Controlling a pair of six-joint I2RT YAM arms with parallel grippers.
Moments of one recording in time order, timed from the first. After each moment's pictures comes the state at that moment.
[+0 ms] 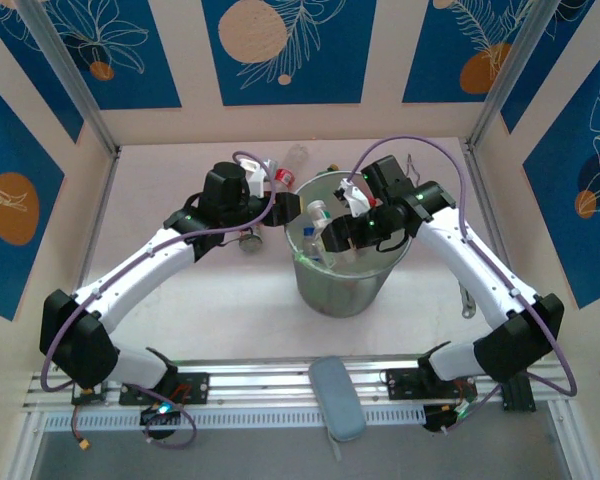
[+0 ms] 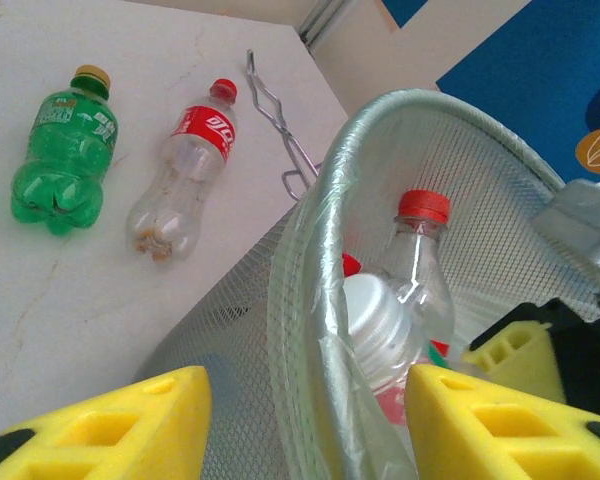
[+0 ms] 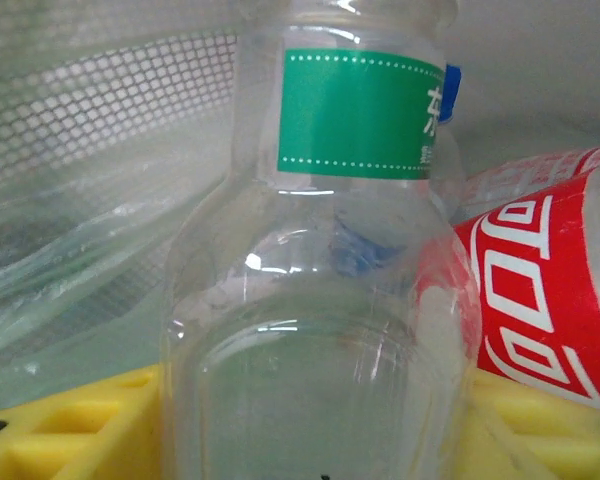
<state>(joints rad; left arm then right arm) -0.61 1.40 1.19 -0.24 0.35 -0.54 0.49 1.39 1.40 -1.10 -0.48 0.19</state>
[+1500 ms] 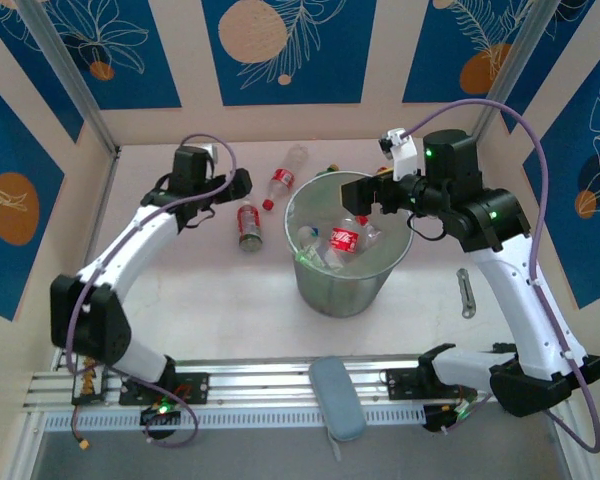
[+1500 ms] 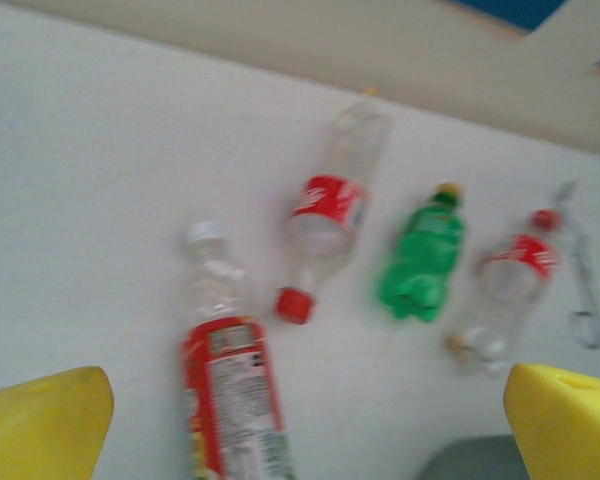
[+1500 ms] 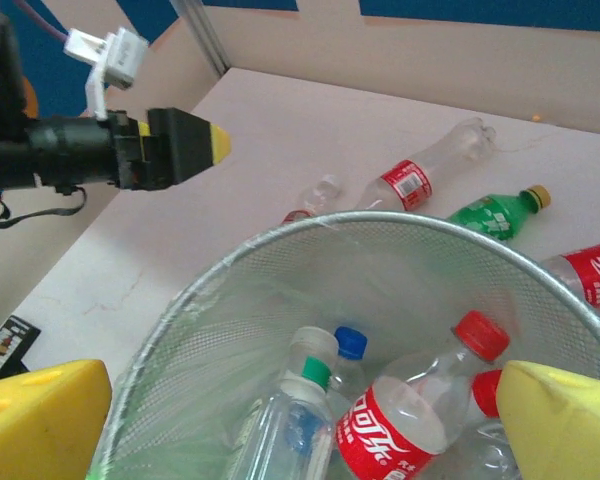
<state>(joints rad) -0.31 1.55 1.26 -0.42 0.04 -0.46 0.42 1.20 1.63 -0.99 -0.29 0.16</state>
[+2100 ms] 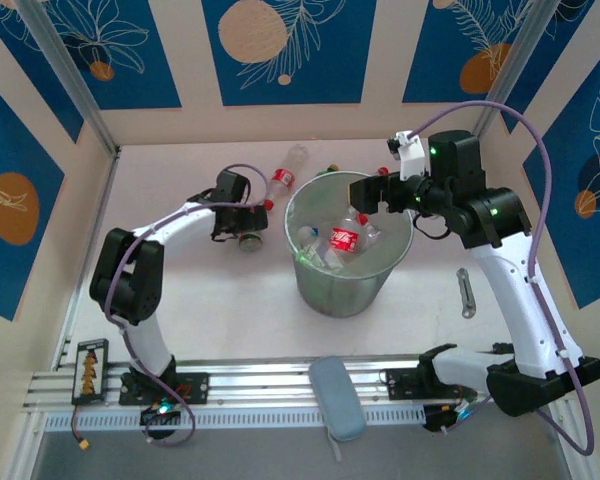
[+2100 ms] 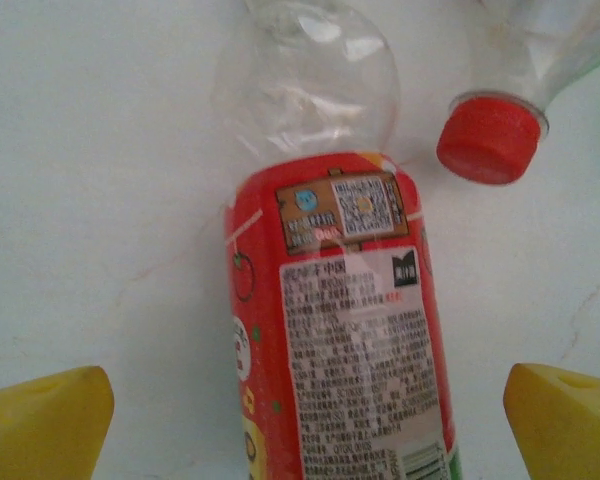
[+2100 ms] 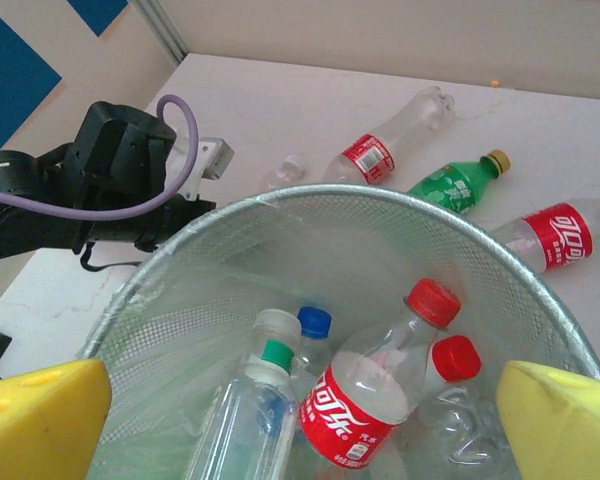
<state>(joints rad) -0.41 1.81 1.23 -0.46 -0.07 -0.48 0.35 1.20 1.61 -1.02 -0.29 0.16</state>
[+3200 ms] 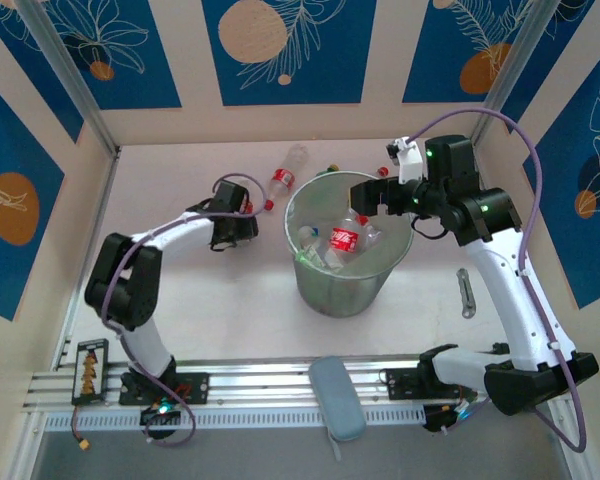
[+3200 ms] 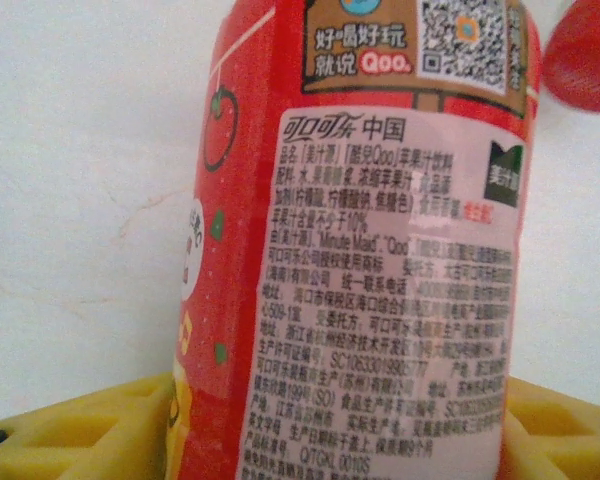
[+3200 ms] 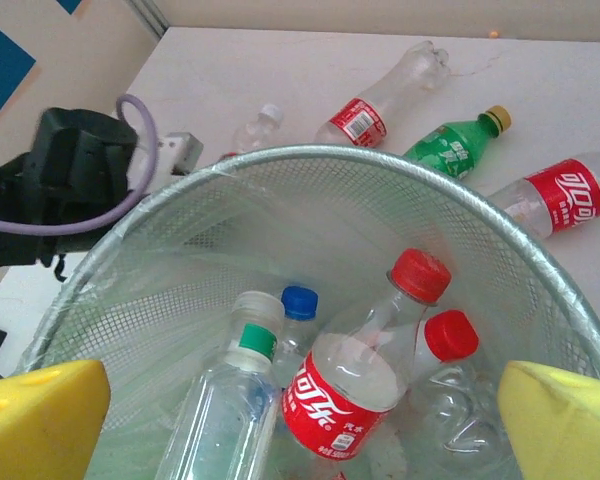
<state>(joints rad) -0.42 1.74 1.13 -0.39 -0.10 -0.53 0.31 1.20 1.52 -0.98 -0.34 0.17</state>
